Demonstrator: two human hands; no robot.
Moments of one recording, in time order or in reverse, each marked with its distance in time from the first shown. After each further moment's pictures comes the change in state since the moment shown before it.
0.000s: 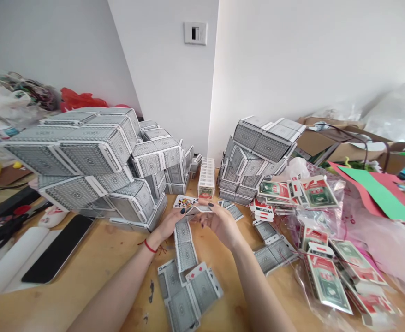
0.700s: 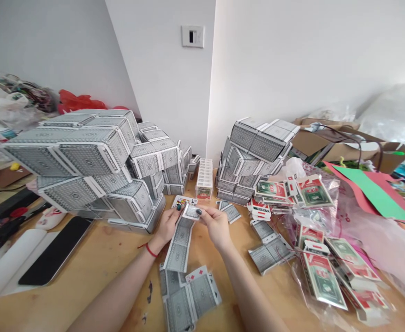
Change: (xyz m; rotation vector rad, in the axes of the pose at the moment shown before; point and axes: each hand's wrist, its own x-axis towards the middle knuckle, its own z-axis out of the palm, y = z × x) left_hand -0.007 0.013 0.010 0.154 0.275 0.126; right_hand 0.006 0.027 0.014 0.058 0.270 -0.082
